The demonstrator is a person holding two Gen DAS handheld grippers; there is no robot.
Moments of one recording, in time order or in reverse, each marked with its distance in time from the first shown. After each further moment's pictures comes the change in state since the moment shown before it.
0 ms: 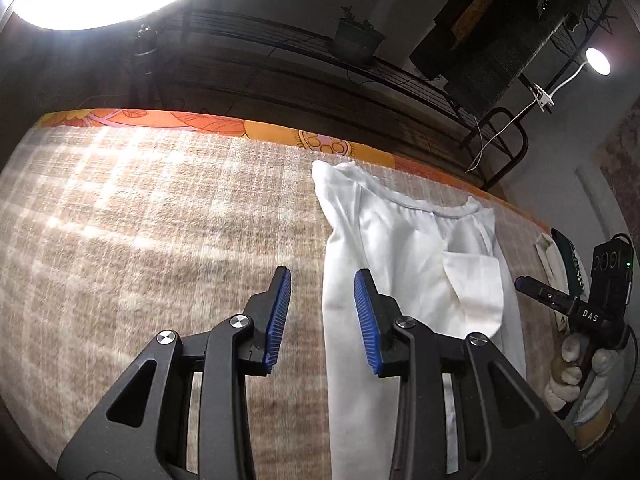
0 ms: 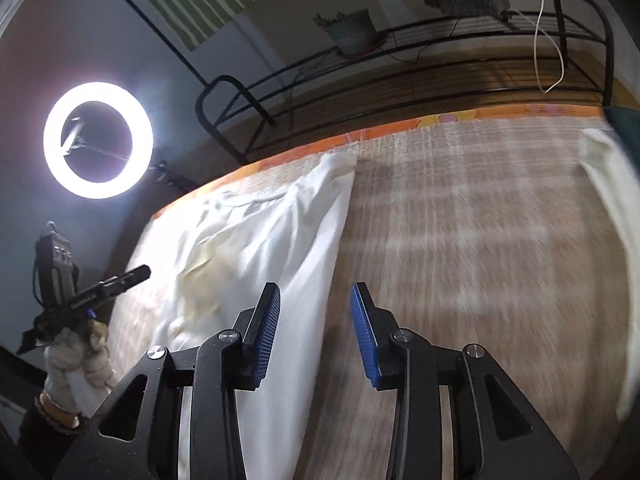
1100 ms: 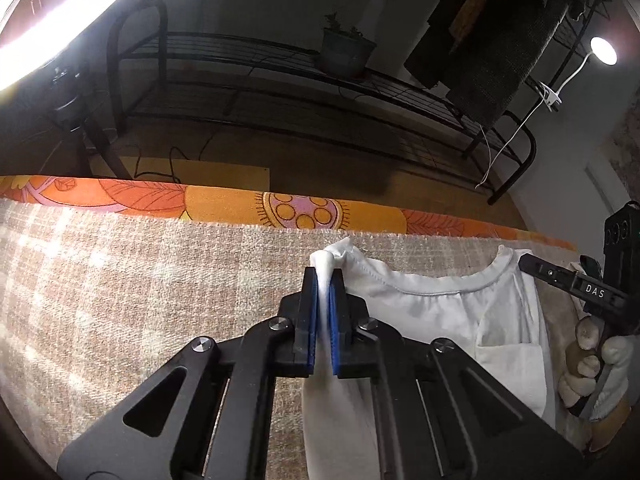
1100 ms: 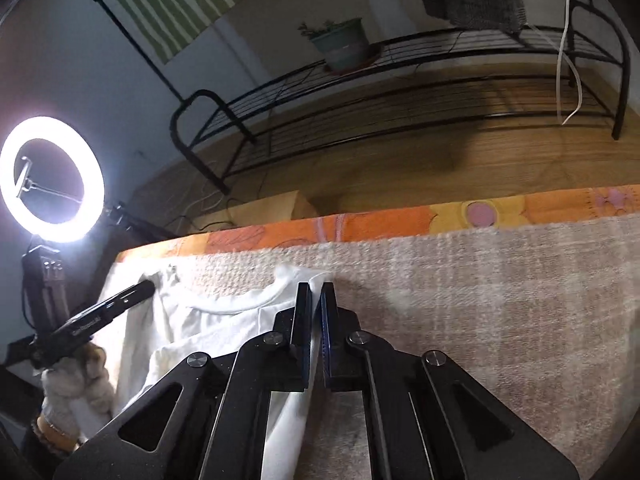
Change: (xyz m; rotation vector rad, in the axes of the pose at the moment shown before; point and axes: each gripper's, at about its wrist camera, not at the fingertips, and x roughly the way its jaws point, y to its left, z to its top) left arm 0.068 -0.028 0.054 0.068 -0.077 0.047; right arm 0.065 -0.018 0.080 -0.015 -0.062 -0.066
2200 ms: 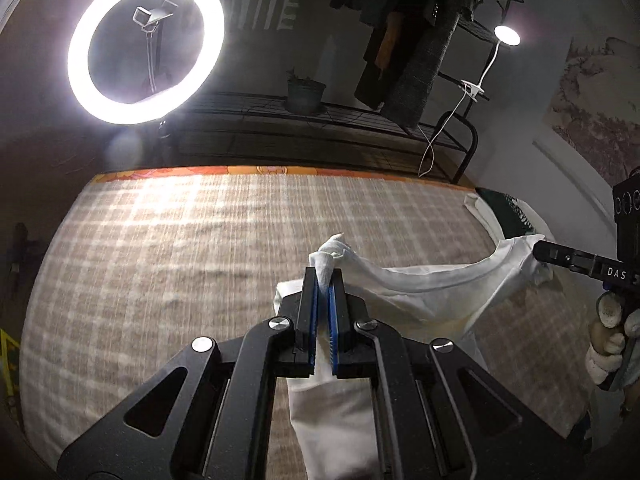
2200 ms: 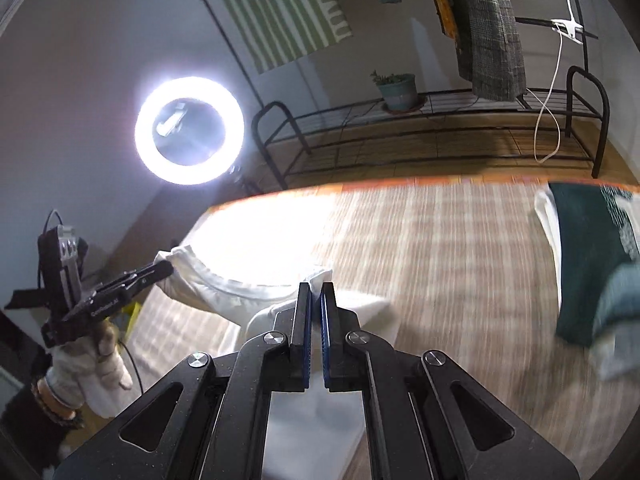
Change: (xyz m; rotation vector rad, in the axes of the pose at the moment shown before) left arm -0.256 -0.047 -0.162 0.144 -0.139 -0.023; right arm -0.219 0.099 -0.143 -0.160 -0.084 0.051
